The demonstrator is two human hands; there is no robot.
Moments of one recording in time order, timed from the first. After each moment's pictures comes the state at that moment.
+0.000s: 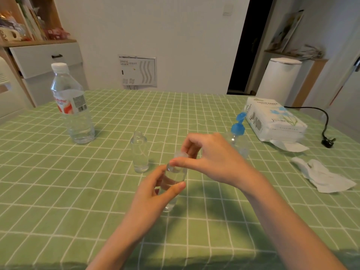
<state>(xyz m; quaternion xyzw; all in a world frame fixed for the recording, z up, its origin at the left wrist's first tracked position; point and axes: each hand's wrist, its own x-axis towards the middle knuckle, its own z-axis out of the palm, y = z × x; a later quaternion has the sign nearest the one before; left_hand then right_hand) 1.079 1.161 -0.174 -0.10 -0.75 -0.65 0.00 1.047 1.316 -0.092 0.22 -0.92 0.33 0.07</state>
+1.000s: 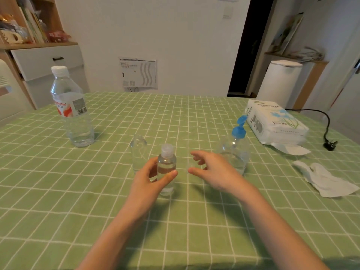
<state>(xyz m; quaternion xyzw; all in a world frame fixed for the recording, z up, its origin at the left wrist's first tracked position) 1.042 1.156 -0.180 -0.09 -0.74 -0.66 0.04 1.015 1.334 -0.147 0.10 -0.96 0.27 0.01</state>
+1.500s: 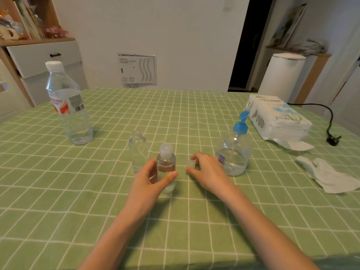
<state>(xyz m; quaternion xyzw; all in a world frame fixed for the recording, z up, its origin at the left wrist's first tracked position) 1.040 1.156 -0.190 -0.07 -0.74 -0.67 0.03 0.993 1.322 -0.186 0.01 -0.97 0.24 0.04</state>
